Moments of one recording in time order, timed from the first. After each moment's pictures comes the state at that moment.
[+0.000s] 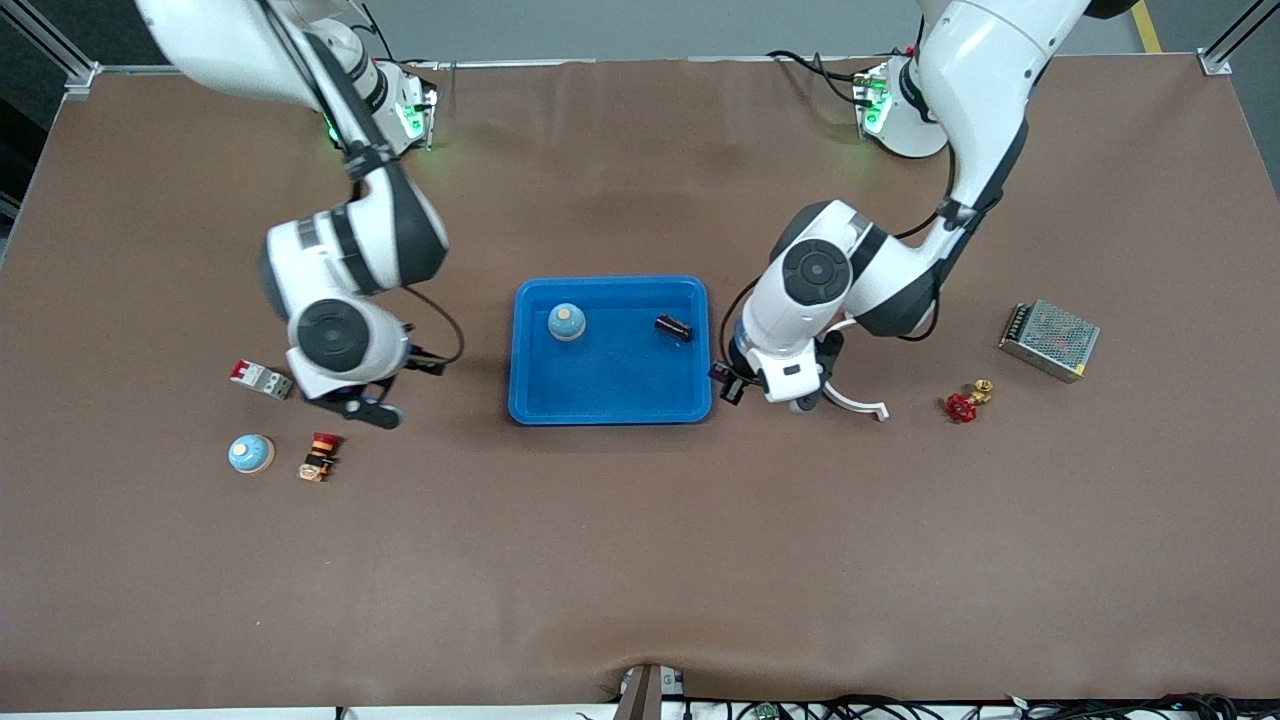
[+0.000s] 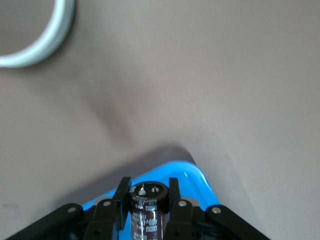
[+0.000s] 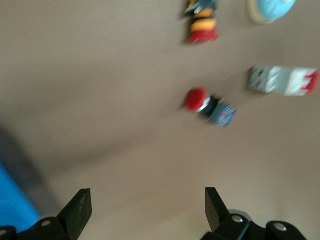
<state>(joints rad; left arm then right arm) -0.26 0.57 -0.40 -1.74 0.13 2.35 -1.77 0.32 0.40 -0.04 -1.75 -0.11 1.79 0.60</state>
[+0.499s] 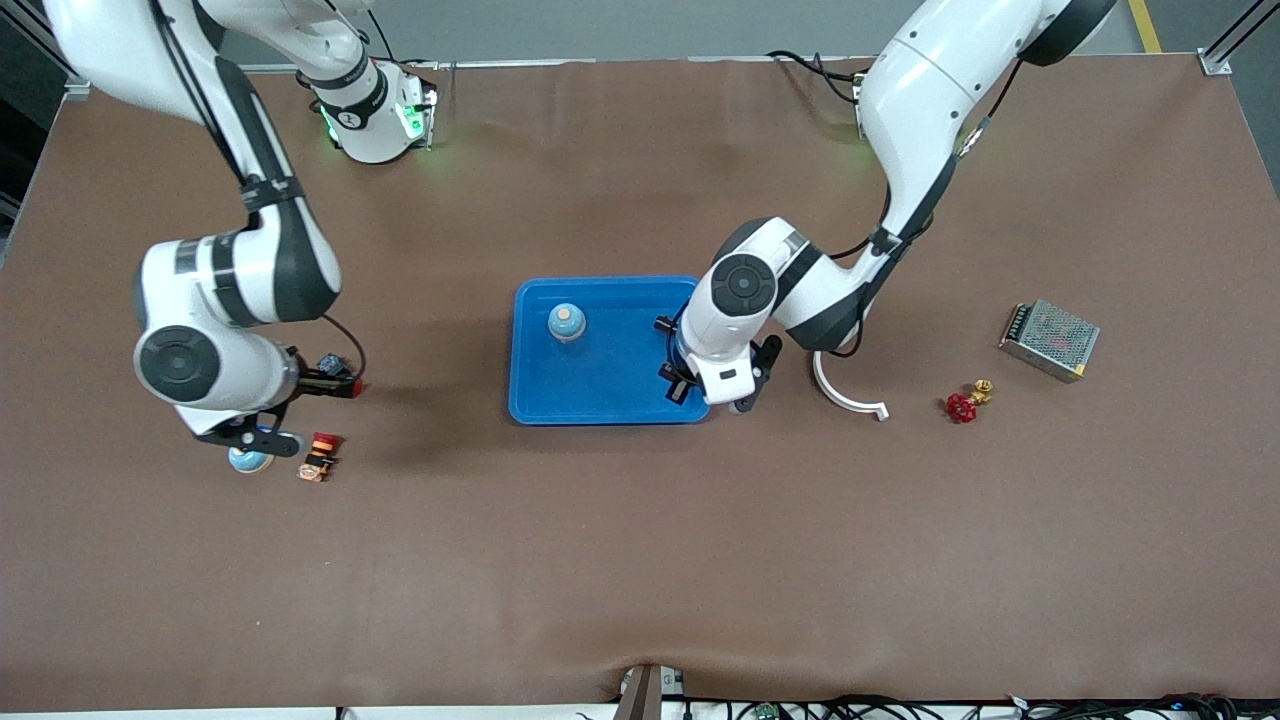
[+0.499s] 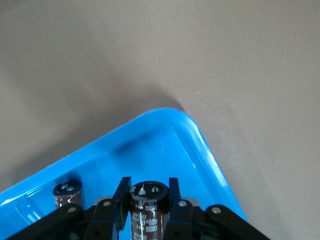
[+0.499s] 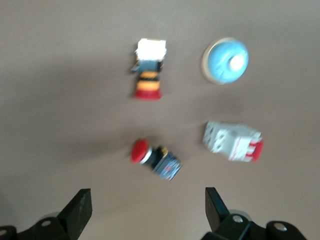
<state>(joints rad) -0.41 0.72 -0.35 -1.60 0.14 2.35 -1.82 0.12 0.40 -0.04 -1.75 -0.14 1.90 0.30</state>
